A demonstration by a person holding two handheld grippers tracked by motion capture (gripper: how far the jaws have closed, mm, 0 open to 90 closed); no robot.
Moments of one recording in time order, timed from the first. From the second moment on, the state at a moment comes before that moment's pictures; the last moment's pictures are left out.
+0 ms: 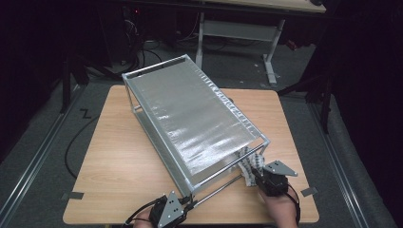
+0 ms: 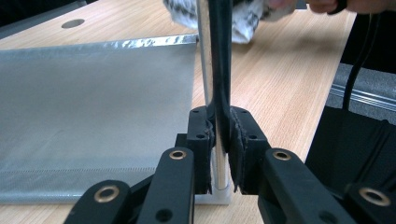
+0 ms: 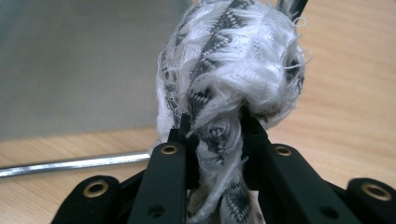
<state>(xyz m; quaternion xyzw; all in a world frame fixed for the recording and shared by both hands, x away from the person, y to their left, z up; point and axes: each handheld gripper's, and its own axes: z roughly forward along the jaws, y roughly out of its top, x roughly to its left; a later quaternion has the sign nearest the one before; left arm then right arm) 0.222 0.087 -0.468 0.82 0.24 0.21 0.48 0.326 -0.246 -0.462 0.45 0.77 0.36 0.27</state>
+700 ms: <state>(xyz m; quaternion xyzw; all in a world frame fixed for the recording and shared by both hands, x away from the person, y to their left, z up) 0.222 0.086 -0.468 0.82 0.24 0.21 0.48 0.332 -0.251 -0.483 0.48 0.78 0.34 0.23</state>
